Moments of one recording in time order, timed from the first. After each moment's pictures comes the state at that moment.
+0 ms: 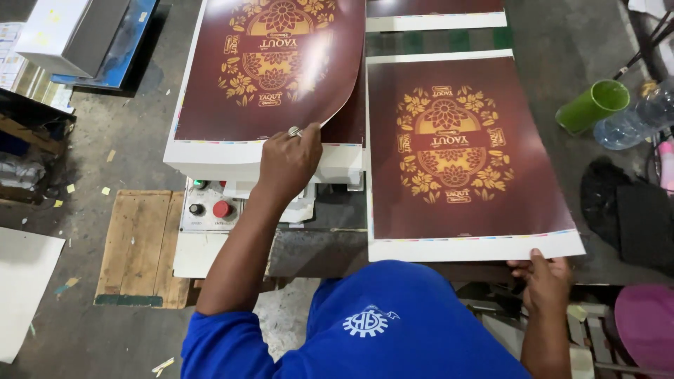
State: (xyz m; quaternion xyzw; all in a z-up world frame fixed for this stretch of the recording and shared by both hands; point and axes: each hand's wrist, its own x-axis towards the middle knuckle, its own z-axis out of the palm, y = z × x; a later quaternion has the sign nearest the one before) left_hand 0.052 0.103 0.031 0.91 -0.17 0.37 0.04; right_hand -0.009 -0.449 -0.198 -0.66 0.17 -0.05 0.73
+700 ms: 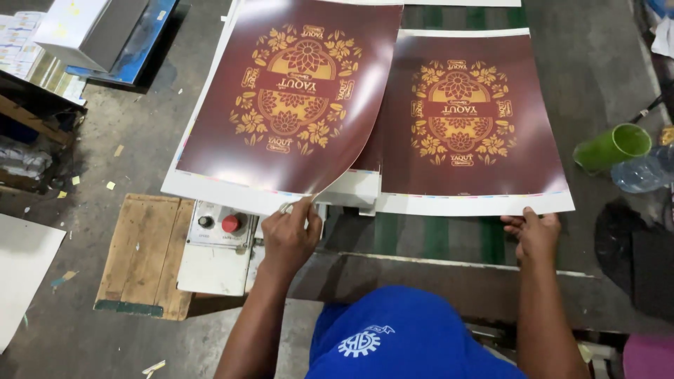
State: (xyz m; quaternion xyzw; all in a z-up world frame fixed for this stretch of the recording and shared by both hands) left_hand -0.025 0.098 -0.005 0.91 -0.04 0.38 0.18; right_hand 0.167 -0.390 -0.191 -0.68 0.14 -0.02 0.72
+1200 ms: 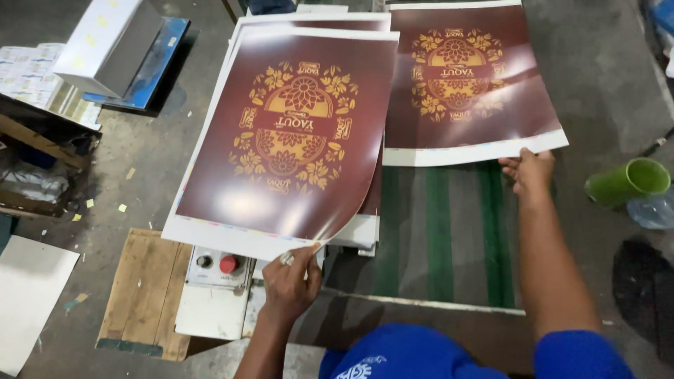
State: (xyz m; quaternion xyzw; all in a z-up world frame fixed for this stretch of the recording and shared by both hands) left_hand -0.009 0.091 0.010 0.90 -0.08 0.37 0.23; right_hand 0.414 -0.346 -0.211 -0.66 0.10 0.01 0.75
